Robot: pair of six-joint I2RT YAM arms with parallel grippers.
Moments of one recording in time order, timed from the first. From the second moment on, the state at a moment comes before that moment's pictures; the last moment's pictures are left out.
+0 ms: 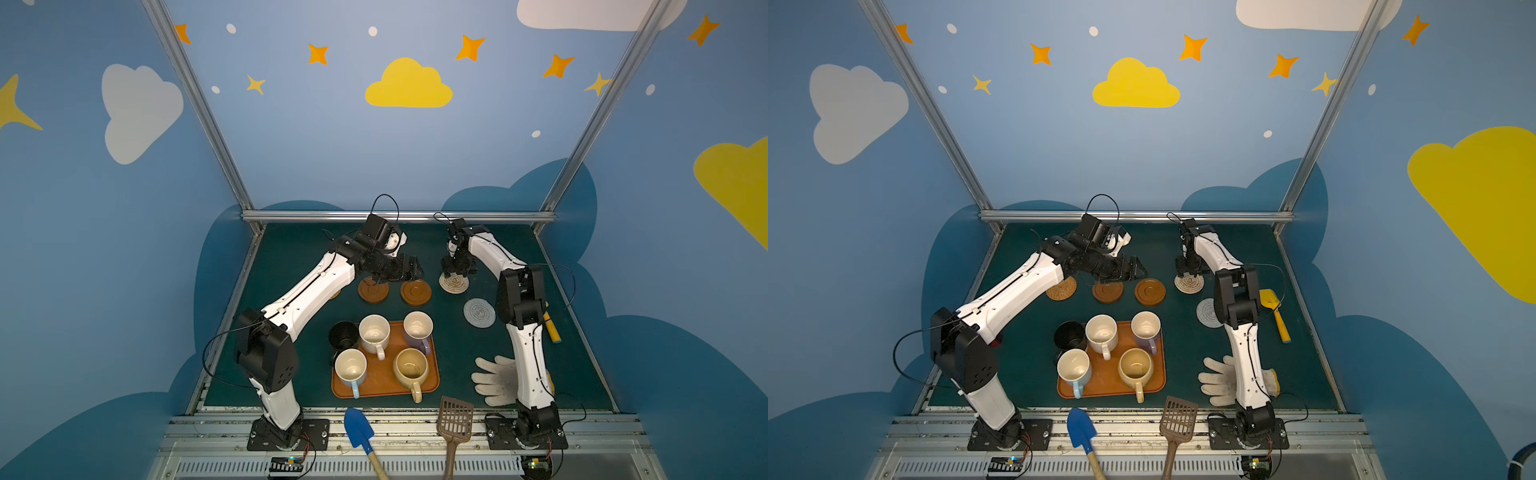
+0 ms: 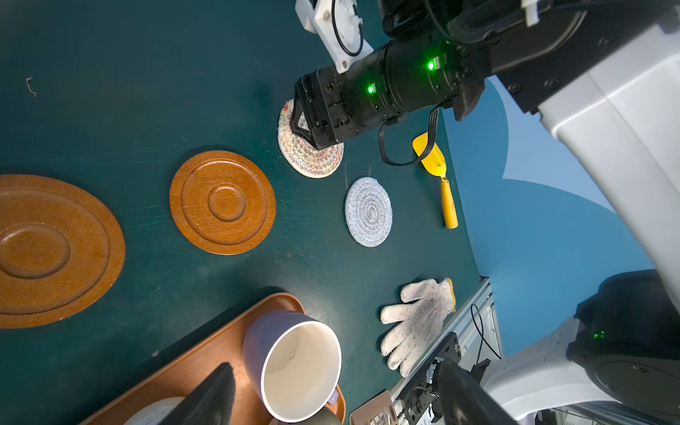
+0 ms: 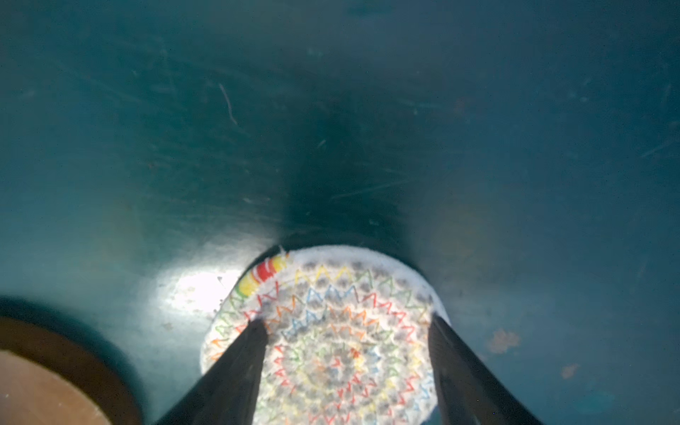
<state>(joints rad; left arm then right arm) -0.56 1.75 1.67 -0.82 0.45 -0.49 0.31 2.42 2.11 -1.10 0.06 0.10</state>
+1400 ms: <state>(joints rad) -0.63 1.76 1.72 -0.82 0.41 -0.41 0.31 1.86 1.68 -0.98 -0.10 0.27</state>
